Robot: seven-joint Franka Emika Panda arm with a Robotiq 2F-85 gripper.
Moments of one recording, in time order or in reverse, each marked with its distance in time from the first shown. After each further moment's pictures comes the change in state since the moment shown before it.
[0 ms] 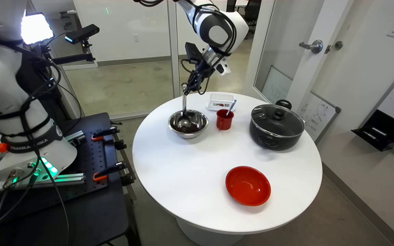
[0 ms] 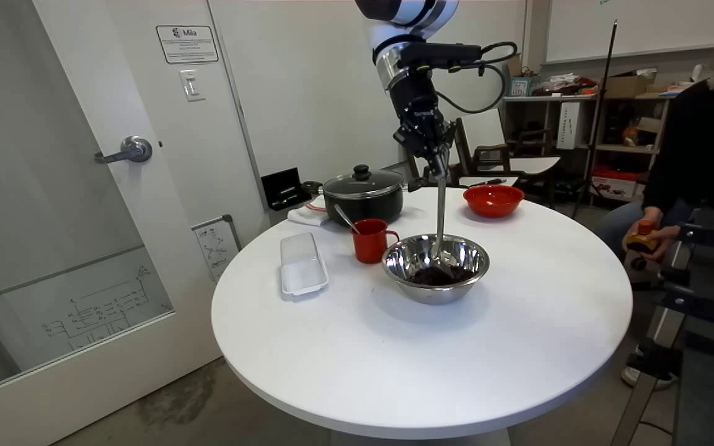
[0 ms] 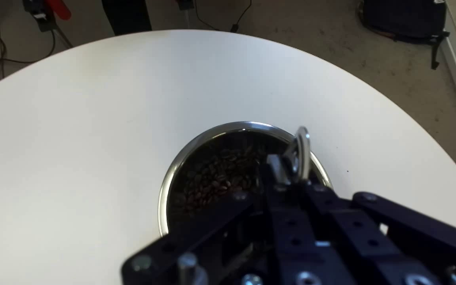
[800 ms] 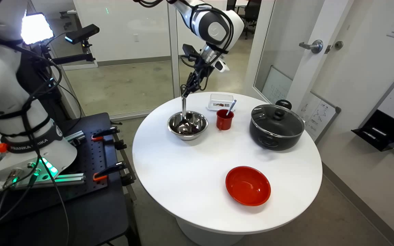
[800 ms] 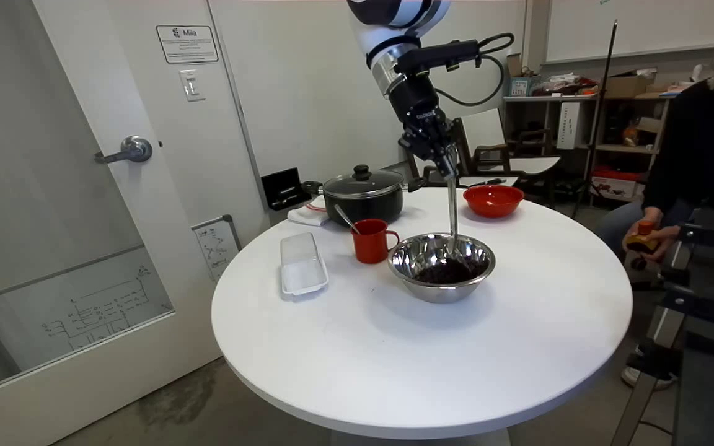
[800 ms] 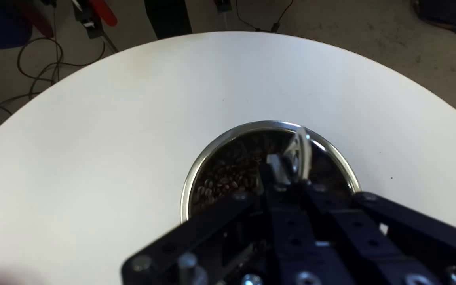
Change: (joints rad) arm 0.048 0.003 -0.016 0.006 -0.106 -0.020 0.060
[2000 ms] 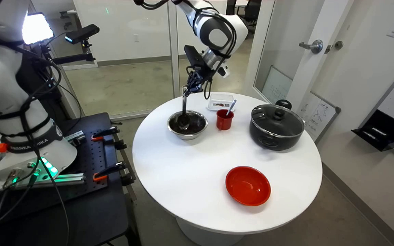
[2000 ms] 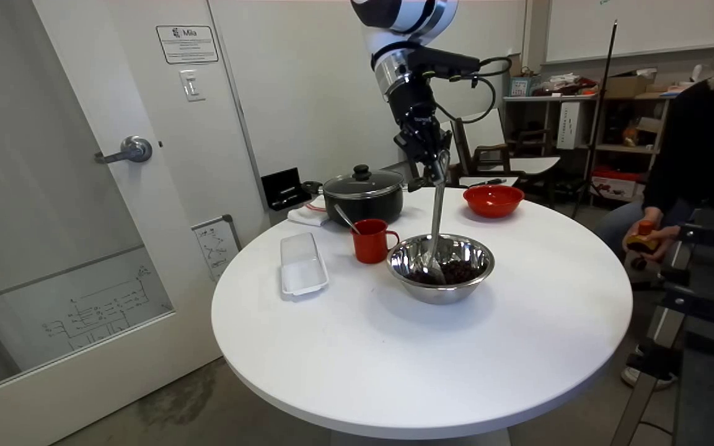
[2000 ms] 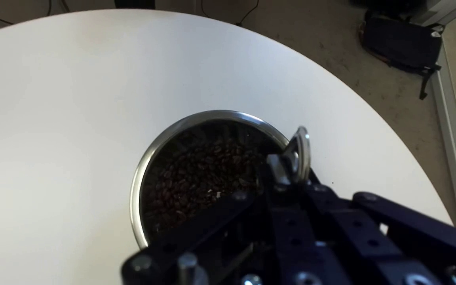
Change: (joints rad) arm -0.049 0.017 0.023 0.002 0.105 0.033 -0.219
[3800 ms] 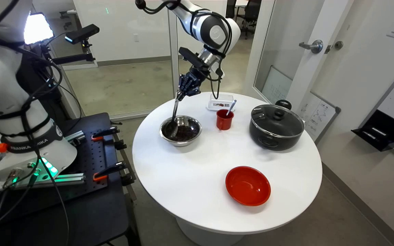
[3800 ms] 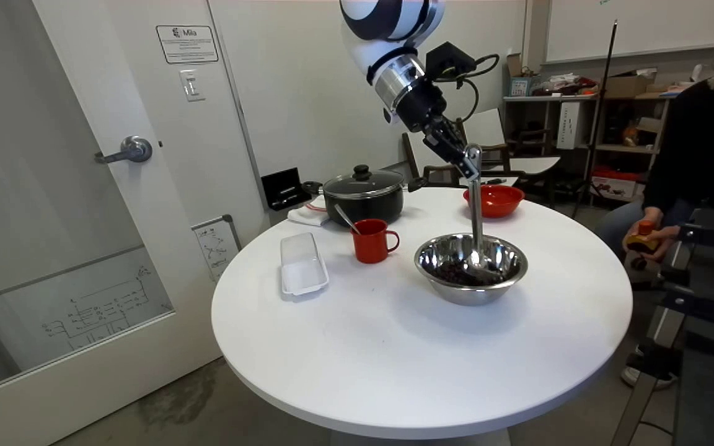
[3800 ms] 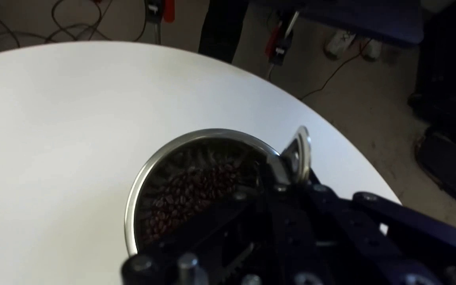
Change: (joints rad) arm 0.022 0.029 0.031 0.031 -0.211 -0.178 -0.226
